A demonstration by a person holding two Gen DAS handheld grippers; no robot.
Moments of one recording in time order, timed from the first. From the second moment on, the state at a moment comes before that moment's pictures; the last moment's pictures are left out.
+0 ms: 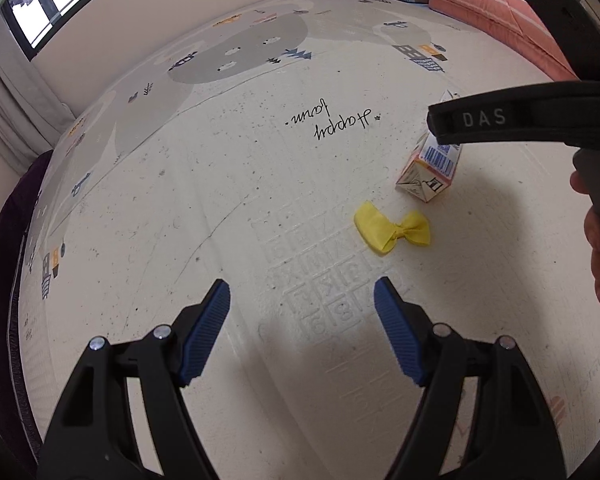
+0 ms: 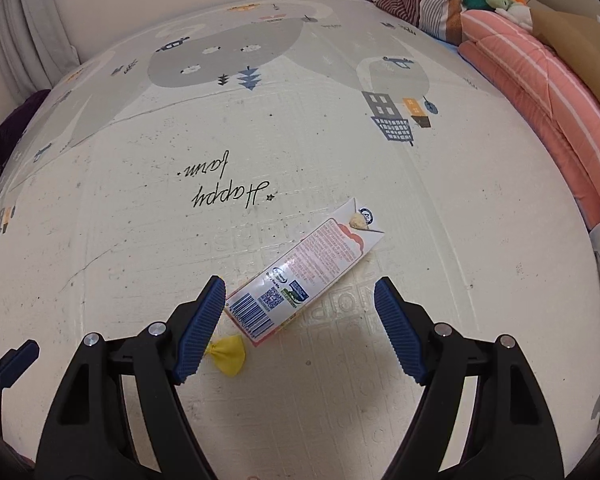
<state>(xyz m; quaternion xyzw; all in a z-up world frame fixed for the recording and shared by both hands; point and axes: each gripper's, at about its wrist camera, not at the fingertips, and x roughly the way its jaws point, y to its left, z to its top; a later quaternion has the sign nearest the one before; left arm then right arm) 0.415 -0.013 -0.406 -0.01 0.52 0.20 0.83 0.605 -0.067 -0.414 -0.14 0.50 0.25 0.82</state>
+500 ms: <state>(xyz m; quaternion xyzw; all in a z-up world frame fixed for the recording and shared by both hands) 0.431 -0.013 -0.426 -0.03 0.52 0.19 0.83 0.620 -0.053 -0.451 -0.14 0.53 0.26 0.79</state>
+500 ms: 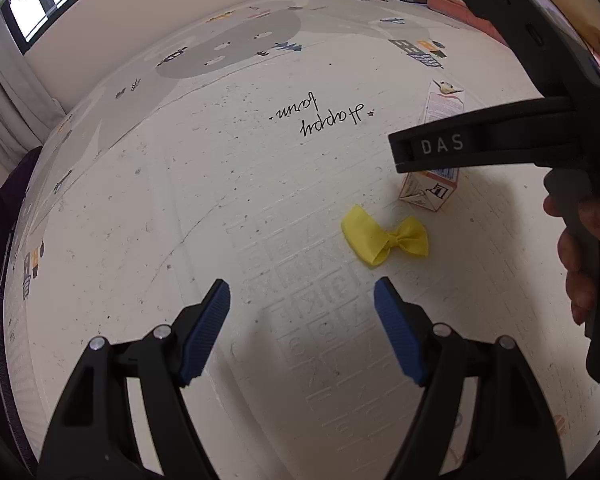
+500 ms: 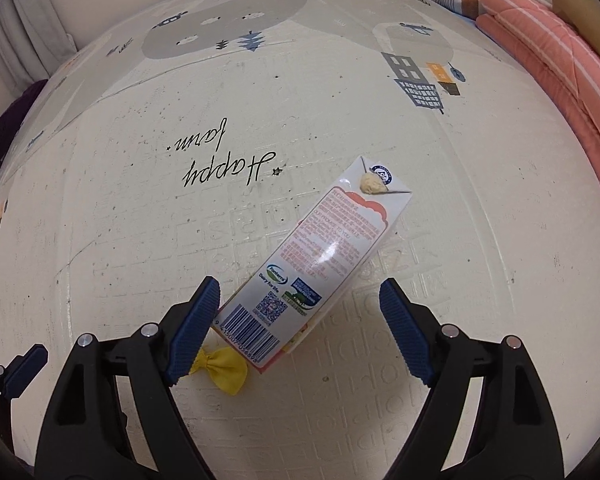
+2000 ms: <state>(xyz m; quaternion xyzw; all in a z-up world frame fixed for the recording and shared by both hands) 0.492 -0.051 -0.458 -0.05 0.51 0.12 0.85 0.628 -0.115 -0.440 -0.15 0.52 0.31 0.78</state>
